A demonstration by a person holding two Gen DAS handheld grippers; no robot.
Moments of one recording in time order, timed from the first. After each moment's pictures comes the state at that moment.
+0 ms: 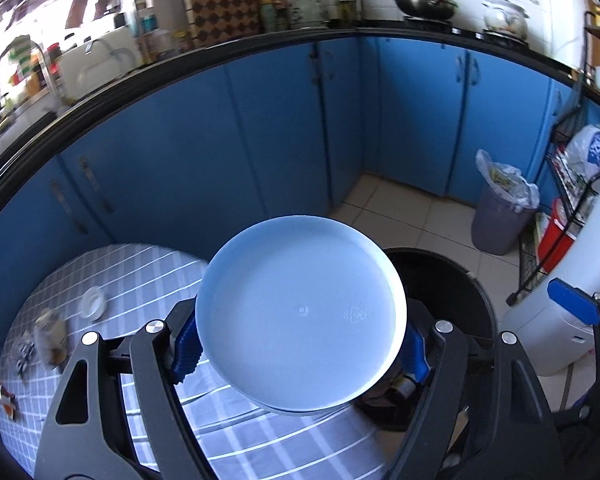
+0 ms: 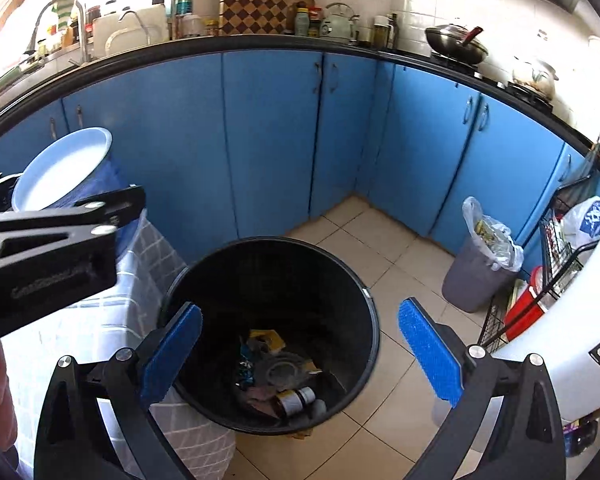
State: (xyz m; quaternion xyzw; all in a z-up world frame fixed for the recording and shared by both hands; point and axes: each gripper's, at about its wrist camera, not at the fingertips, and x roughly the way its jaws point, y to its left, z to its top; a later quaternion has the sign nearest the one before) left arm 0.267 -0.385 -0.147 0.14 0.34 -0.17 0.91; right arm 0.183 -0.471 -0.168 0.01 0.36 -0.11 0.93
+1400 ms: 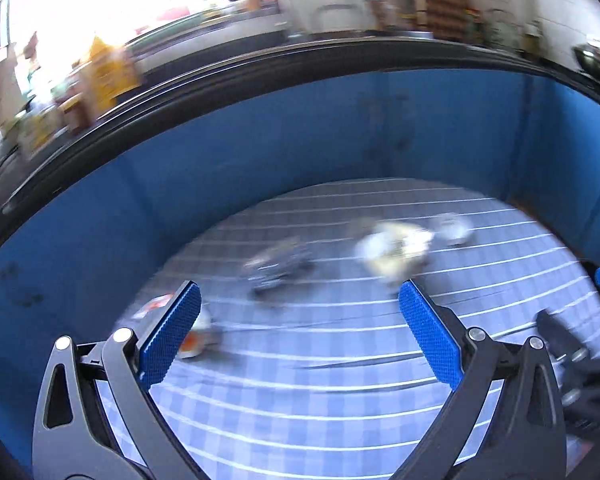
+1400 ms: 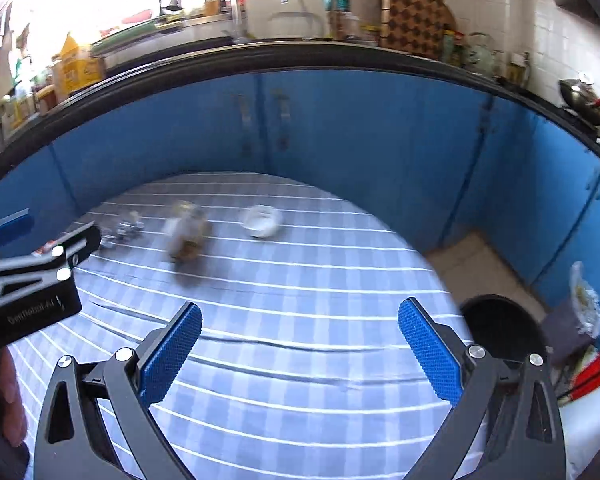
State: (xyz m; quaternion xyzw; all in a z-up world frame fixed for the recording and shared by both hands) left arm 0.239 -0.040 -0.128 0.05 0.35 0.12 0.93; right arm 0.234 -0.212 -0.131 -0.02 0.37 0.11 0.92
